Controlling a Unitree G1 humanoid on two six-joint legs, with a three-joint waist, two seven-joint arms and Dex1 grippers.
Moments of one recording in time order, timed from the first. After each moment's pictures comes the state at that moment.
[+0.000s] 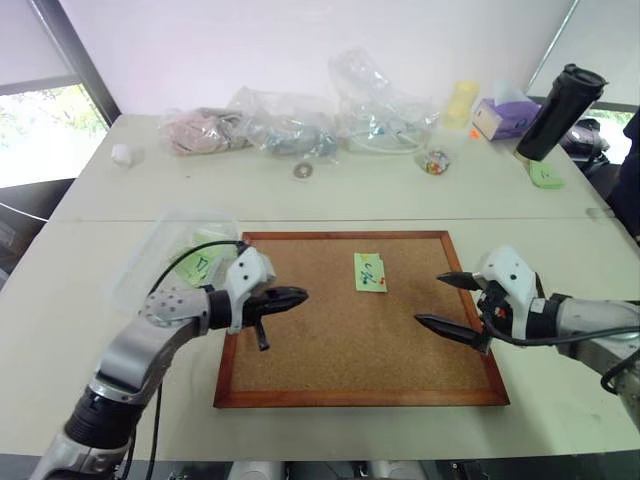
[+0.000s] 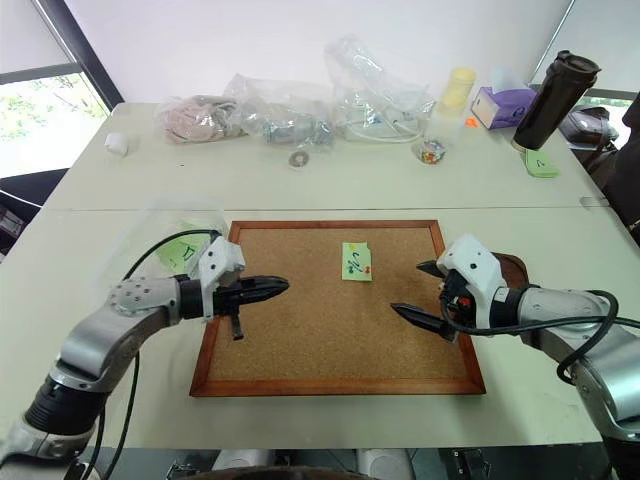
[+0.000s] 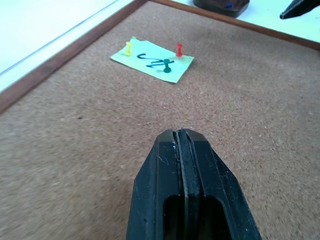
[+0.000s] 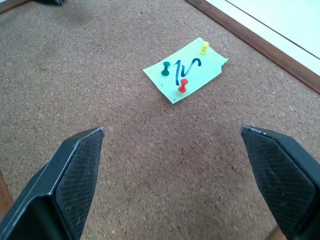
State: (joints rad) left arm -0.23 0.58 -0.18 -0.32 -0.37 0.51 -0.86; right arm 0.00 -0.92 -0.21 -0.59 0.59 0.80 0.79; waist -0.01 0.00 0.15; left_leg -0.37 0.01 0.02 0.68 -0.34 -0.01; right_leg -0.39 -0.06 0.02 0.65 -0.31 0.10
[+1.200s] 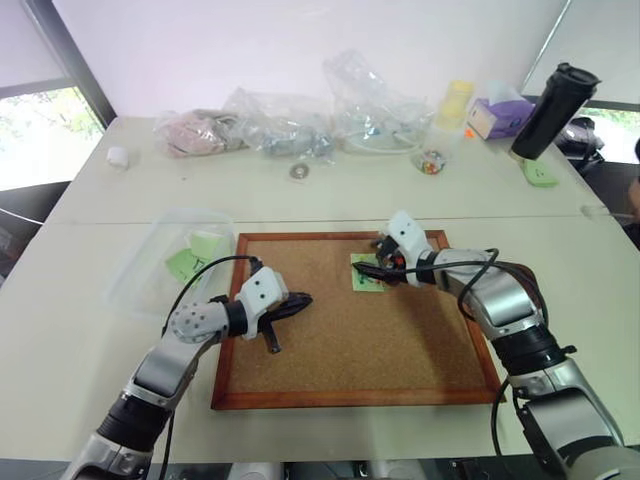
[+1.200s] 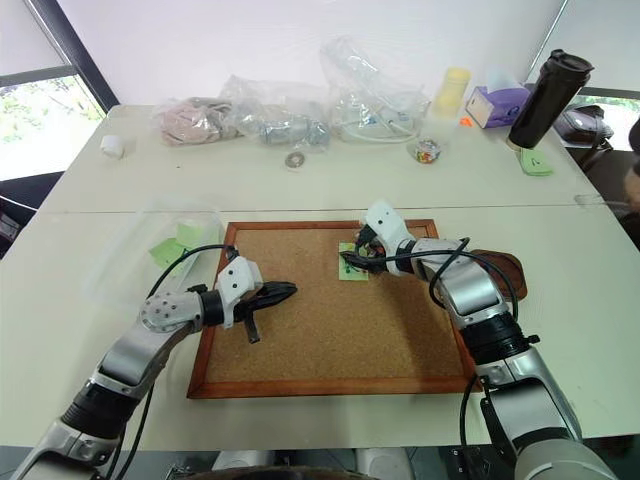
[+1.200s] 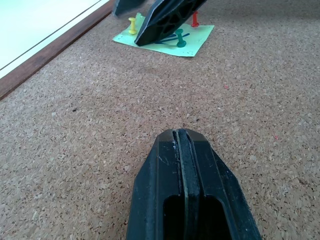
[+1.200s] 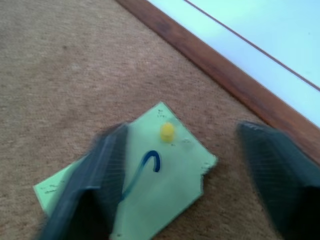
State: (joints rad) left arm -0.18 0.51 -0.25 -0.12 -0.18 0.21 -0.81; right arm -0.56 -0.52 0.24 0.11 0.20 0.56 0.70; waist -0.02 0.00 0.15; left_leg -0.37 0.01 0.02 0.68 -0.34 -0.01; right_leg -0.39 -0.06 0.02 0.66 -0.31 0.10
